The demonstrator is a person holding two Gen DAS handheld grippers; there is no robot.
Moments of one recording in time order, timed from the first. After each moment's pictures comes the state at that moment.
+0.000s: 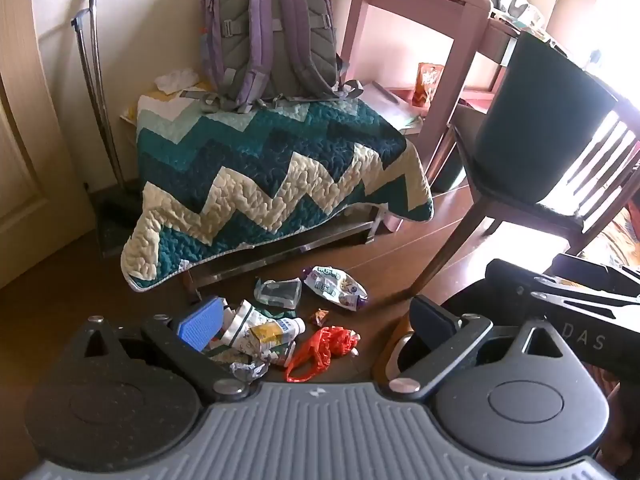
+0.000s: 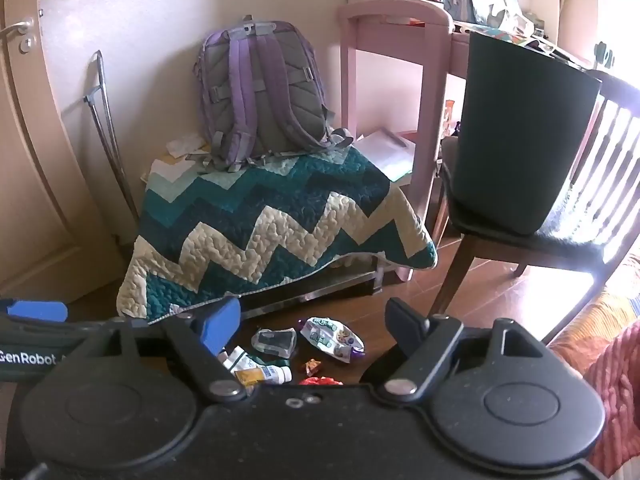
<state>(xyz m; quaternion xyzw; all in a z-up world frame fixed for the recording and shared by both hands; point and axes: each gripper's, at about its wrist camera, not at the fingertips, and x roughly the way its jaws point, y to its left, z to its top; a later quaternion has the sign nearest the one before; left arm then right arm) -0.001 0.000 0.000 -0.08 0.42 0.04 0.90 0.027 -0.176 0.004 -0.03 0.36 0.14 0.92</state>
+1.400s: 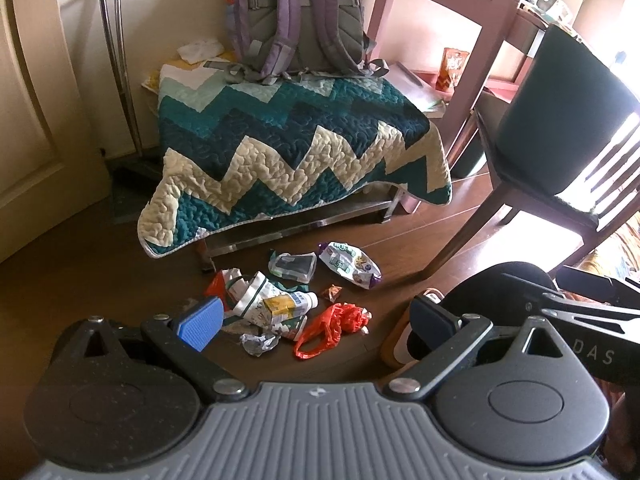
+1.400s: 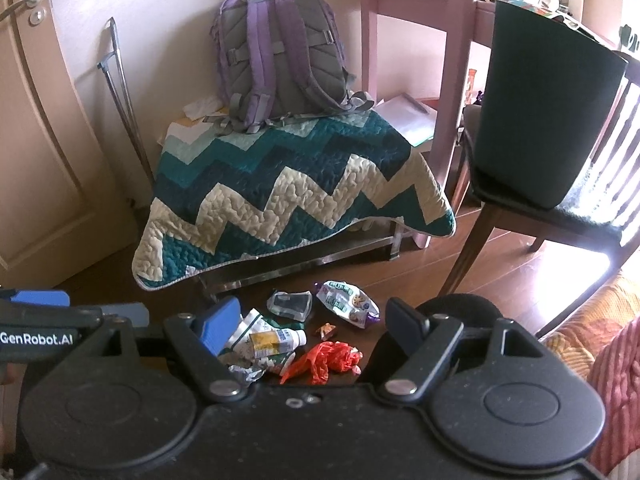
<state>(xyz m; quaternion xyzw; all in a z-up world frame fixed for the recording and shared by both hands) -0.006 0.011 -0.004 -0.11 0.46 0.07 0.88 0.029 -0.178 -0.003 -0.04 0.41 0.17 0.89</state>
